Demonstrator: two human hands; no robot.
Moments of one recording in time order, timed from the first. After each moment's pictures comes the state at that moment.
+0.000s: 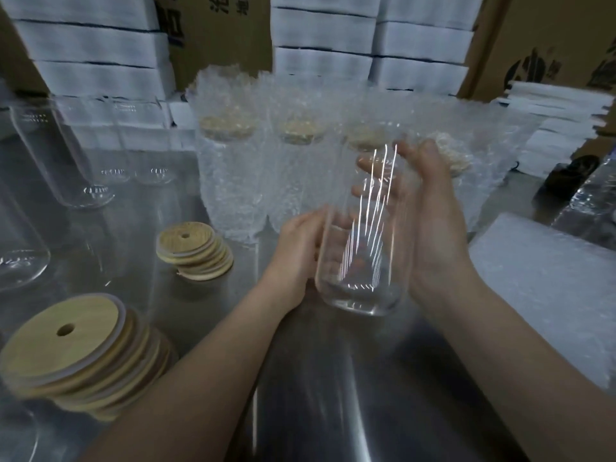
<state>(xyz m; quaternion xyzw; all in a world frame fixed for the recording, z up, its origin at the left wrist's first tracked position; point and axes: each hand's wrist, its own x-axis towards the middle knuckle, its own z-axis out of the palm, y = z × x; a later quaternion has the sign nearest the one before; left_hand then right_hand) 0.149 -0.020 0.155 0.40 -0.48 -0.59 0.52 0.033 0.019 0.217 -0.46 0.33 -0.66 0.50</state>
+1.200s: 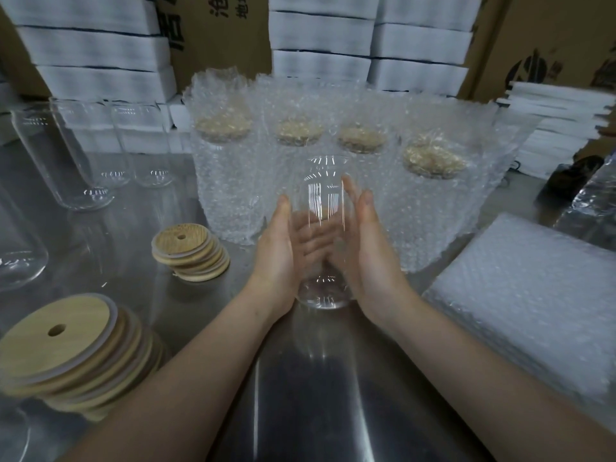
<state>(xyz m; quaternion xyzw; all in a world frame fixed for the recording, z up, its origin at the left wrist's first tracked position) 0.155 -0.015 0.155 0.36 -0.36 -0.62 0.59 0.046 -0.012 0.159 -0.56 0.35 -0.54 0.52</state>
